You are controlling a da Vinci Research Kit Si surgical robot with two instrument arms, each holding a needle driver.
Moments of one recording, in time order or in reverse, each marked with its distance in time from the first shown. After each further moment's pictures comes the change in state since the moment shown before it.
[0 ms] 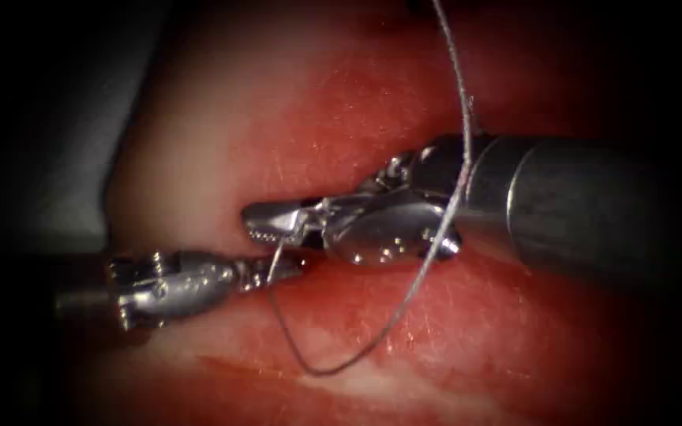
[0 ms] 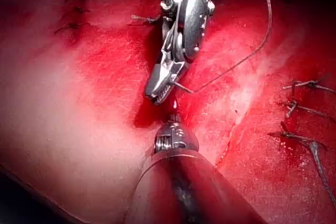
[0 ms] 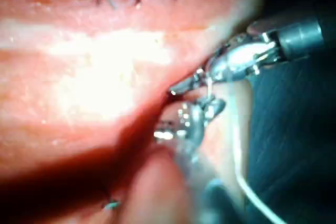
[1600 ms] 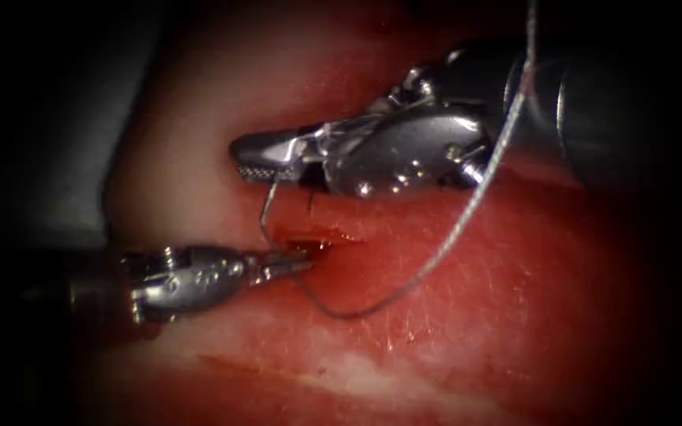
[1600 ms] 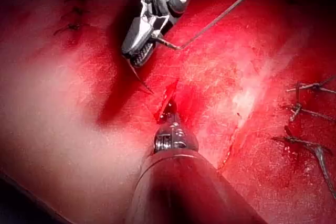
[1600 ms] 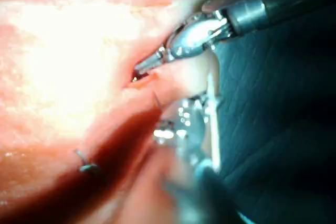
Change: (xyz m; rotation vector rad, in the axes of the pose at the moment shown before) right arm 0.001 0.007 -0.001 0.076 0.021 -0.042; left arm 0.000 0.000 0.001 0.012 -0.004 -0.001
